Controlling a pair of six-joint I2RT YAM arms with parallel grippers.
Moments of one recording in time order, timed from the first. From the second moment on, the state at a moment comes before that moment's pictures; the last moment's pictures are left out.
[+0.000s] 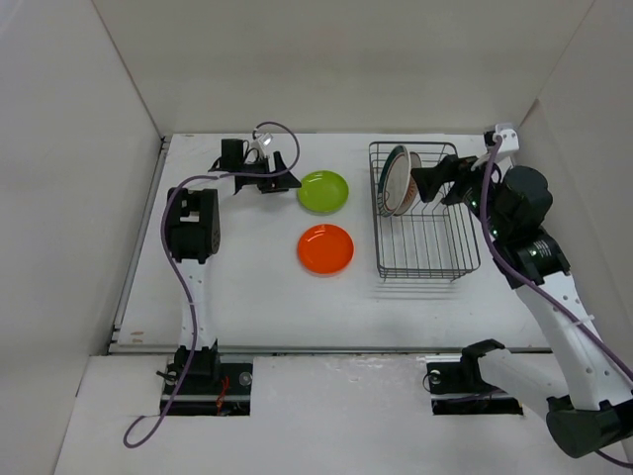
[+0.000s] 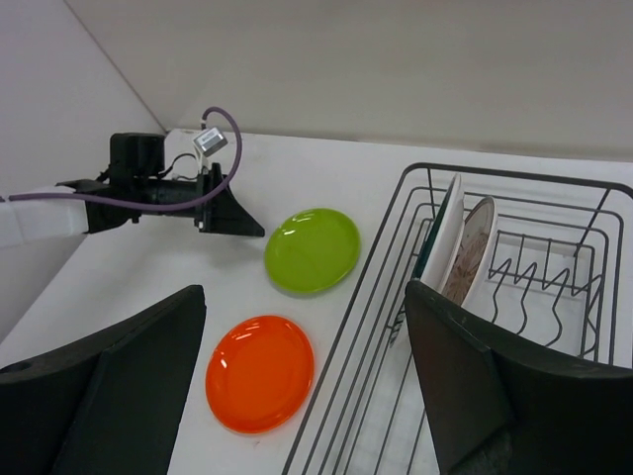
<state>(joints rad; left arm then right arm) -0.07 2.35 1.70 -0.04 0.94 -0.31 0.30 0.94 1.12 -0.20 -0.12 0.26</state>
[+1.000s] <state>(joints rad) -0.13 2.41 1.78 -0.10 0.83 -0.38 0.30 1.02 1.12 -0.19 -0.19 0.33</state>
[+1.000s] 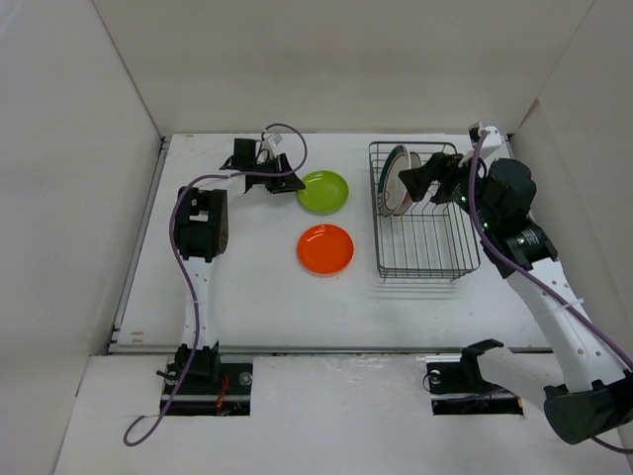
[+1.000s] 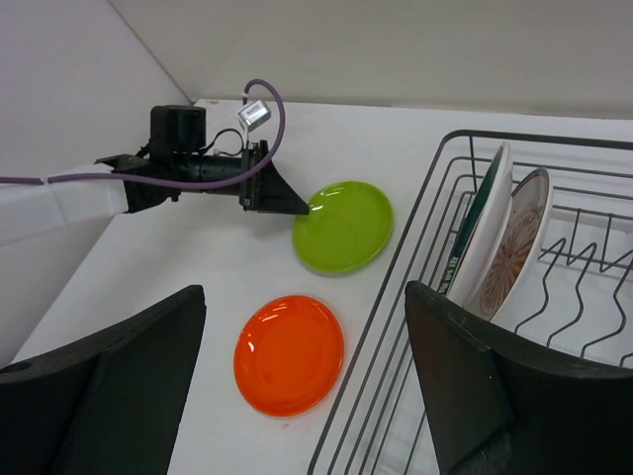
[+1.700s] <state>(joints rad) -0.12 2.42 1.71 0.00 0.95 -0.52 0.32 1.10 1.11 -0.14 -0.21 0.32</state>
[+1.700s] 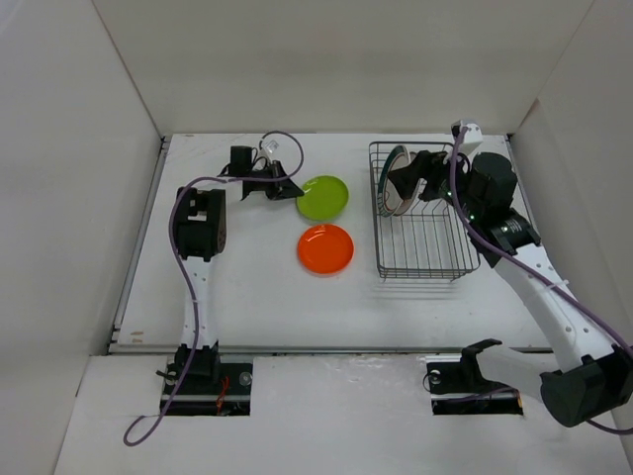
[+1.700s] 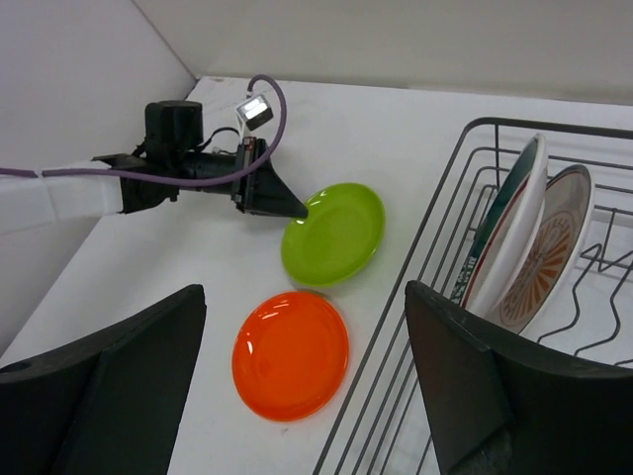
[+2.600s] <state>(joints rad) 0.01 1.85 1.39 0.31 1.24 -0.69 0.49 1.36 1.19 0.04 -0.27 0.35</state>
